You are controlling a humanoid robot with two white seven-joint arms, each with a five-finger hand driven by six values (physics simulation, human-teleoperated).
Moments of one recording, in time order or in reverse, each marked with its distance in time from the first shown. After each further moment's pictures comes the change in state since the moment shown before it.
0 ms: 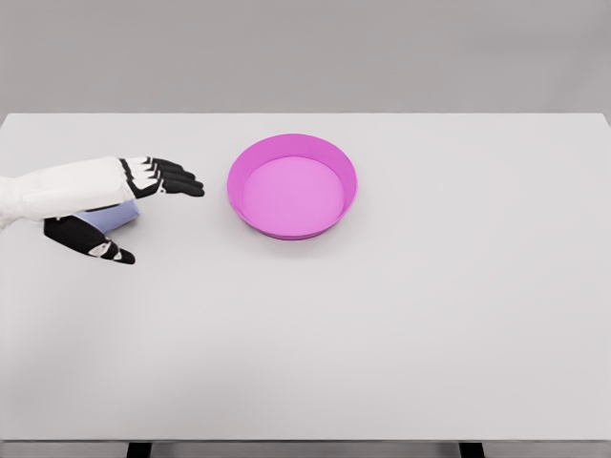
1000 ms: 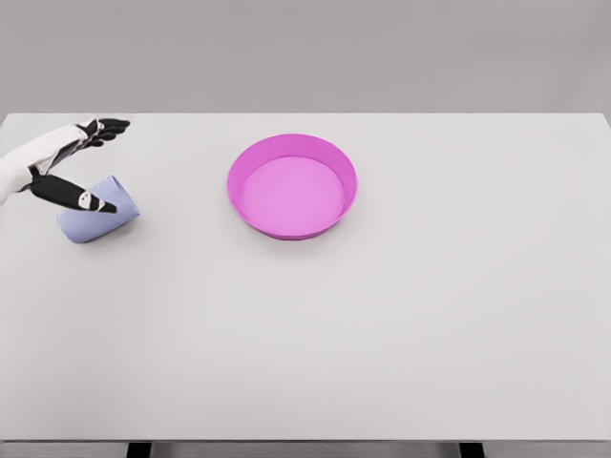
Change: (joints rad) left arm 0.006 -0.040 -0.040 0.082 0.183 0.757 0.274; right arm 0.000 0.000 0.000 -0.001 0.000 0.000 0.001
